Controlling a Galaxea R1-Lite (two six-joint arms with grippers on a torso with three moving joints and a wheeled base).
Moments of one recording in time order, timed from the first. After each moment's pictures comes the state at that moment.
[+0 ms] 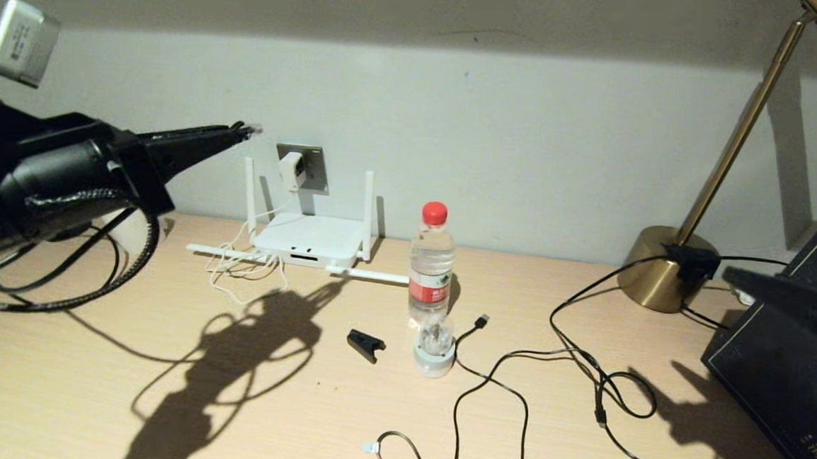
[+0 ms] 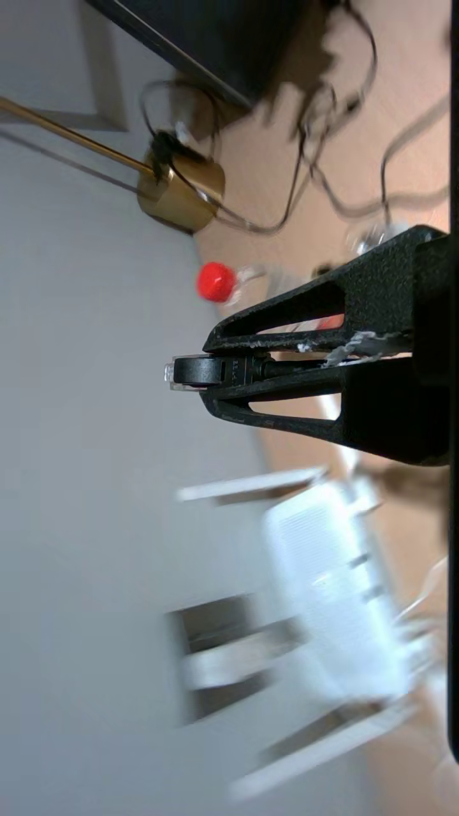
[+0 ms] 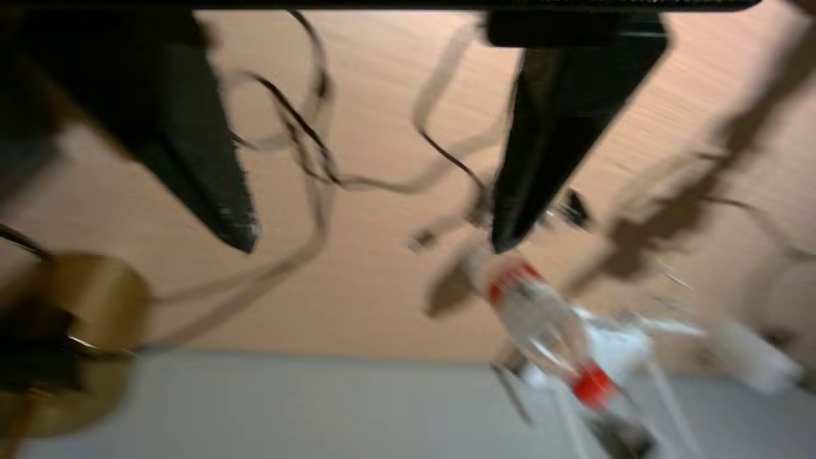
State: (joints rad) left arm -0.12 1.38 -0.83 -0.70 -0.49 -0.05; right arm 0.40 0.98 -0.69 -0.14 -0.10 0.24
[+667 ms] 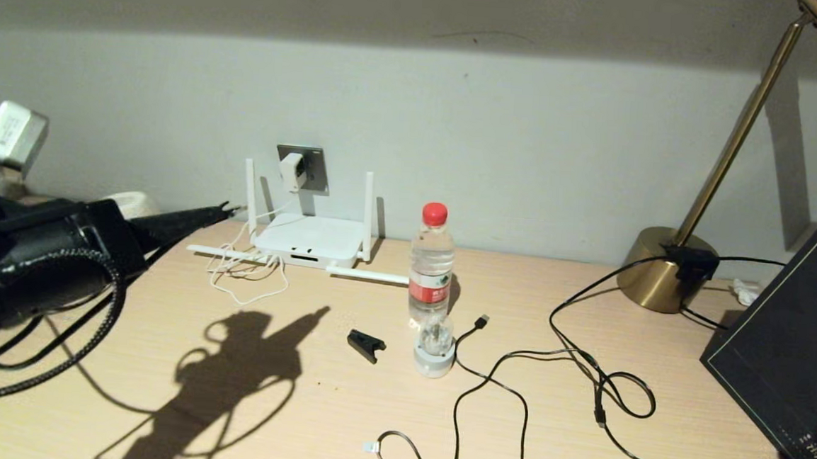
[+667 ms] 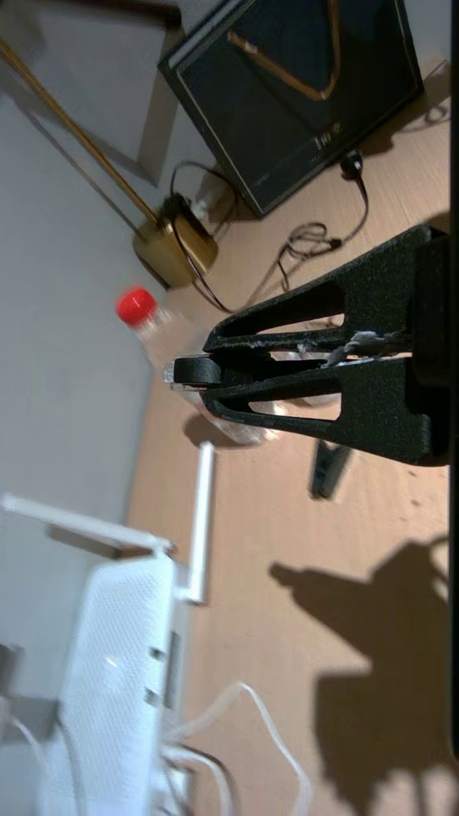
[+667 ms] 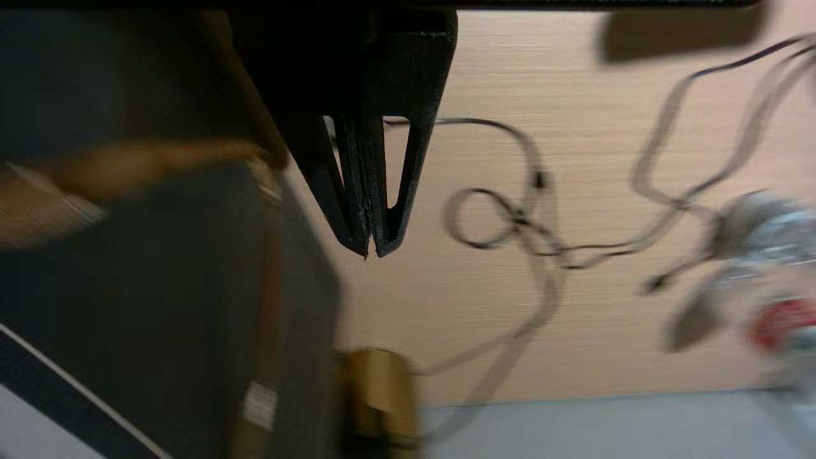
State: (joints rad) left arm -0.12 1.28 -0.63 -0.63 -0.42 -0.40; right arm 0.17 0.58 -0.48 0.09 -0.29 0.15
